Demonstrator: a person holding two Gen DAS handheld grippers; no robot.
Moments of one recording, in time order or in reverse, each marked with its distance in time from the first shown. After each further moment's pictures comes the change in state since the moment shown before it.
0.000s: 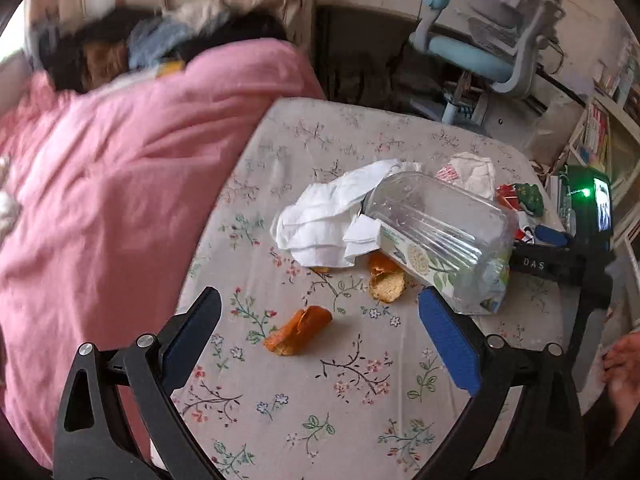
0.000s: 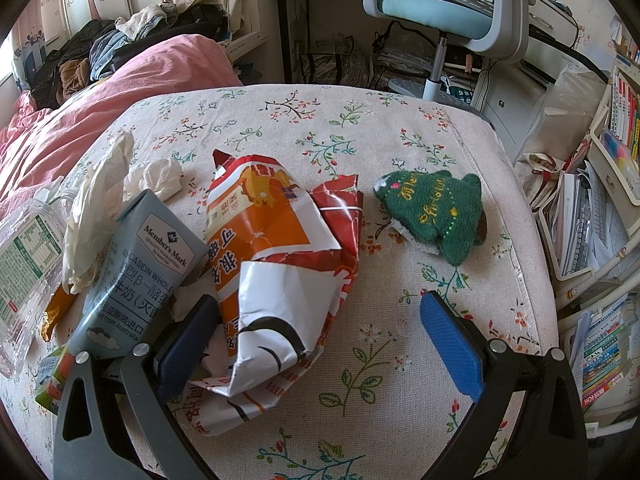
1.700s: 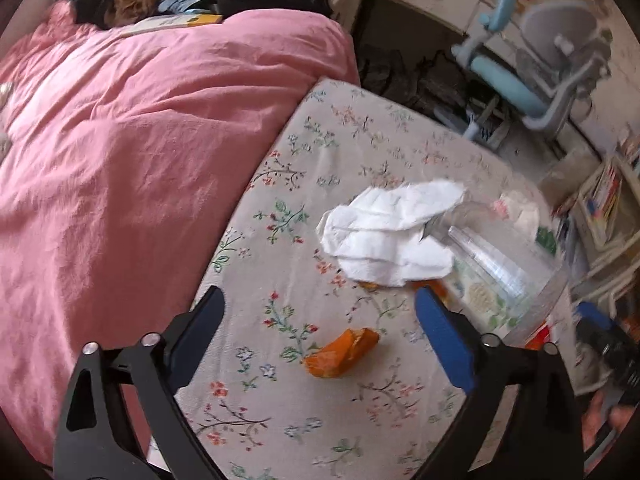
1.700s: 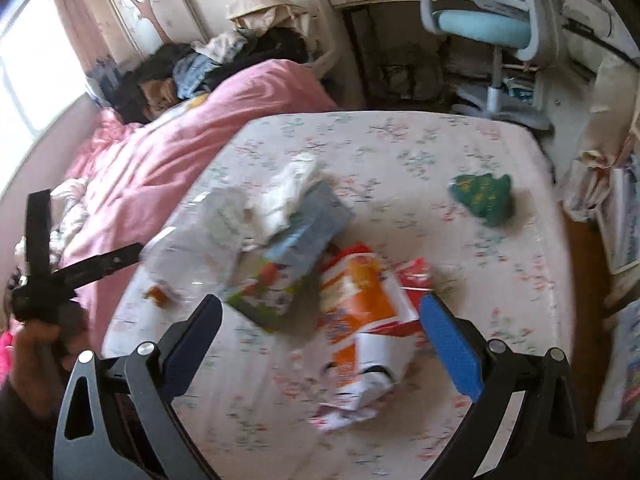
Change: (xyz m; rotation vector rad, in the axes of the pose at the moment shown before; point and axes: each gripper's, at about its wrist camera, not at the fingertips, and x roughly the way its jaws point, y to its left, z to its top) left arm 0.030 0.053 0.004 -0.157 0.080 -0.020; right arm -0.082 0.006 -0.012 0.015 -0.007 0.323
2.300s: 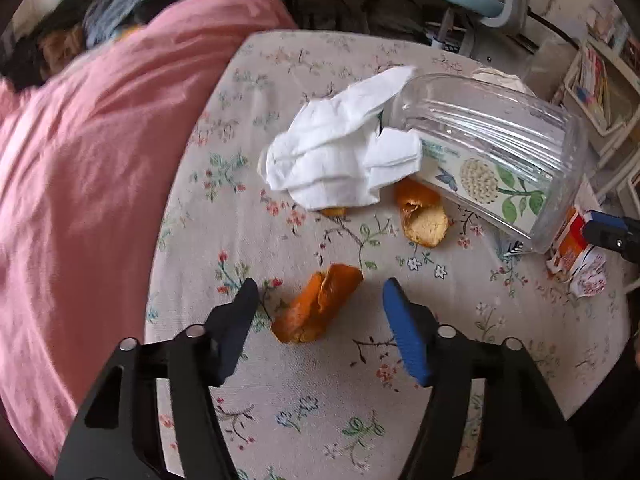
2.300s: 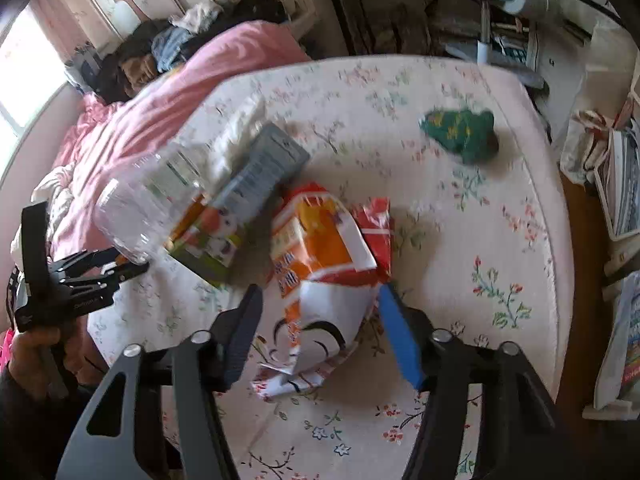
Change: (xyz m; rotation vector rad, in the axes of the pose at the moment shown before) left arm 0.028 -0.038 -0.030 0.305 0.110 0.028; right arm 0.016 -0.028 -0.023 0.031 0.158 -0.007
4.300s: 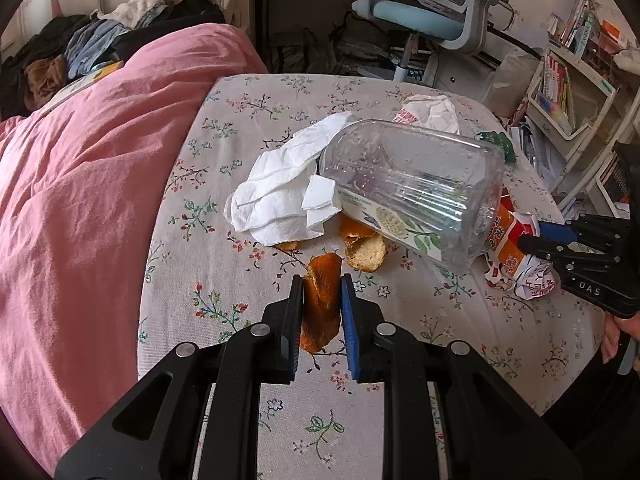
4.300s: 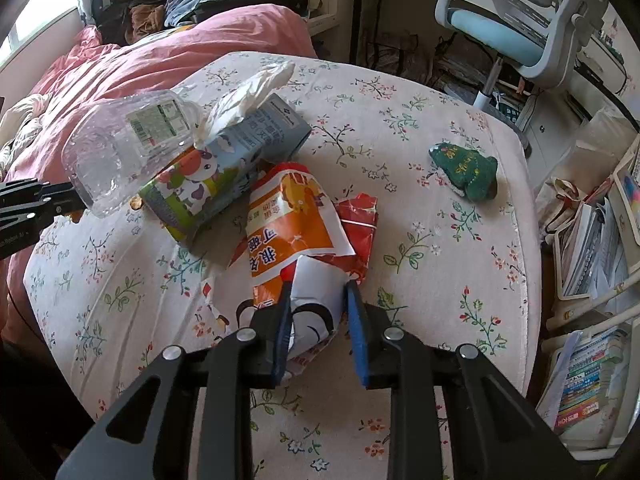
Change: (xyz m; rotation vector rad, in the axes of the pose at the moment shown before) left arm -0.035 -0.016 0.002 0.039 -0.114 -0.096; right arm 0.011 0.033 -0.005 -0.233 -0.051 -0.230
